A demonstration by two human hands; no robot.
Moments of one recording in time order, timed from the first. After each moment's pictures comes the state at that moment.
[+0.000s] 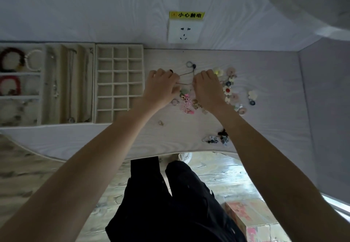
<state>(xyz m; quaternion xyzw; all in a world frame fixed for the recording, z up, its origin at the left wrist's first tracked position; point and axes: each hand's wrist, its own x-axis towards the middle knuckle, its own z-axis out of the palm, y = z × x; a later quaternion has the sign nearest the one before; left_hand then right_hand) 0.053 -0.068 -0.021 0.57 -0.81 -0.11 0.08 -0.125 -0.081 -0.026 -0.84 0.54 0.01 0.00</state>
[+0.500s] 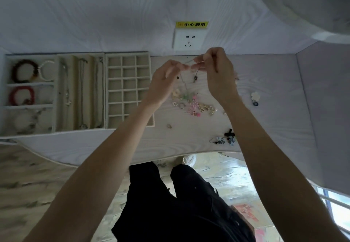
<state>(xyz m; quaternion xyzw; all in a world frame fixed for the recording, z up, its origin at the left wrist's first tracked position) 0.064 -0.065 0.043 0.51 -0.53 -0.52 0.42 -0.084 -0.075 0.085 -0.58 0.59 -0.40 0.40</state>
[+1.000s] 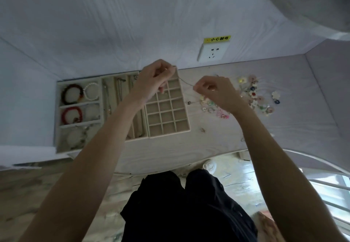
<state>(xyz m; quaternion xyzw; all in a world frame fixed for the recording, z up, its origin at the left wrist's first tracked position) 0.202 -0.068 0.104 0.47 -0.58 -0.57 0.35 -0.016 -0.048 0.096 -0.66 0.61 -0.22 0.38</state>
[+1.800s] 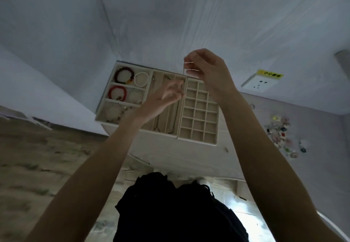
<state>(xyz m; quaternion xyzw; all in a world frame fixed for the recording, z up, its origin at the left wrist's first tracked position) 0.302 -0.002 0.069 0.49 -0.54 -0.56 0.39 0.152 -0.077 0.160 -0.54 0.44 -0.35 0.63</state>
